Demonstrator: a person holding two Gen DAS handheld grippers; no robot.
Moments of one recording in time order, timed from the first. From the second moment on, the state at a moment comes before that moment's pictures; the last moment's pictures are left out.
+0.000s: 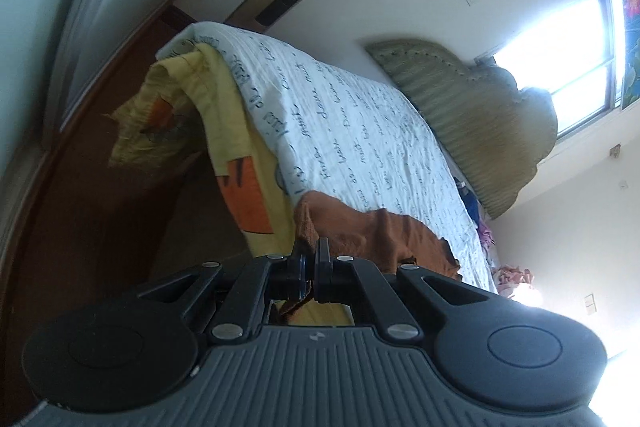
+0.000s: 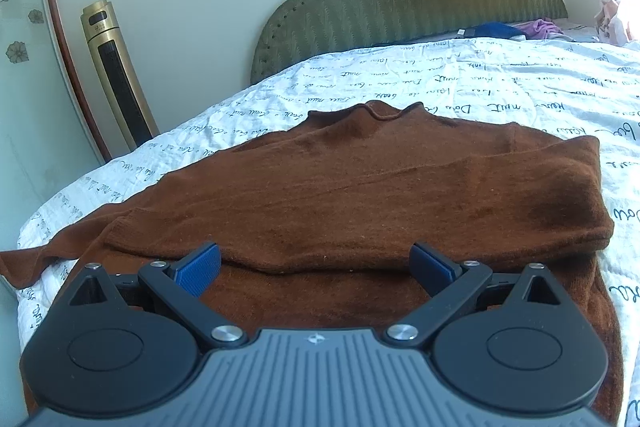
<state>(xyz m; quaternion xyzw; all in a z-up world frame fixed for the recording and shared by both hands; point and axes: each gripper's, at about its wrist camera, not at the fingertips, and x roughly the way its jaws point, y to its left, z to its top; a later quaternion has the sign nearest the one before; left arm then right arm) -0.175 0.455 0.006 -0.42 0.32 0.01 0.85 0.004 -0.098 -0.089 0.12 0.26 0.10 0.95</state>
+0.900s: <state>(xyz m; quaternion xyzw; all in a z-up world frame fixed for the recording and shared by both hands) -0.062 0.423 0.114 -0.38 0.32 -0.09 0.86 -0.001 -0.100 -0.077 0.14 0.31 0.11 0.93</state>
